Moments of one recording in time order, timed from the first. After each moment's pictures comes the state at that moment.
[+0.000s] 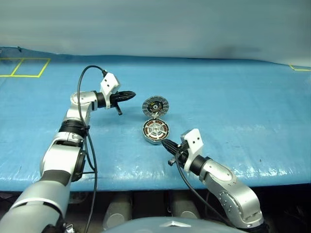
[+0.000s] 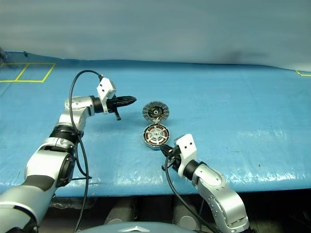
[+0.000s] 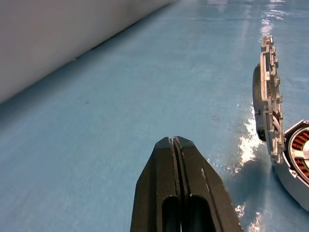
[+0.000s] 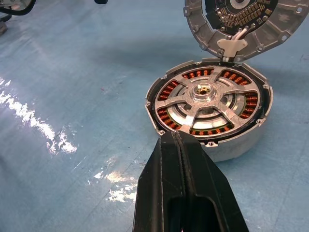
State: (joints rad) left arm -0.98 0.39 -0.06 1.09 -0.08 -0.21 -1.10; right arm 0.19 -0.26 0.20 -0.59 0.34 0.64 0.39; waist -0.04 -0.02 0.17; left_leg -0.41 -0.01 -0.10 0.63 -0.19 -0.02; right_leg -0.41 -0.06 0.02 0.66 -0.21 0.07
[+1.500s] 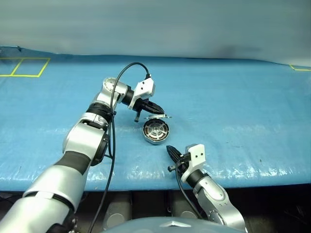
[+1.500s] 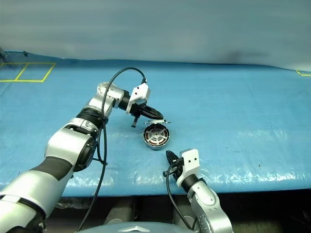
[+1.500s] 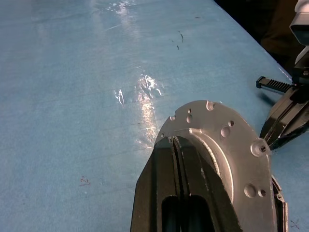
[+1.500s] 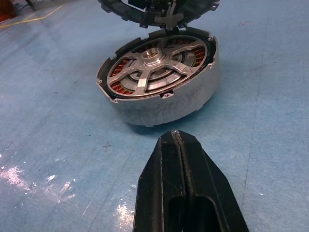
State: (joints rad) left arm -1.17 0.22 -0.17 1.24 0.08 -0.25 -1.53; right arm 0.35 -0.10 0.24 -0.38 0.24 0.27 0.30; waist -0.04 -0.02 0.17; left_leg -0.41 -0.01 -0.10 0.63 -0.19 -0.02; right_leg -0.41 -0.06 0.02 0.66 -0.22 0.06
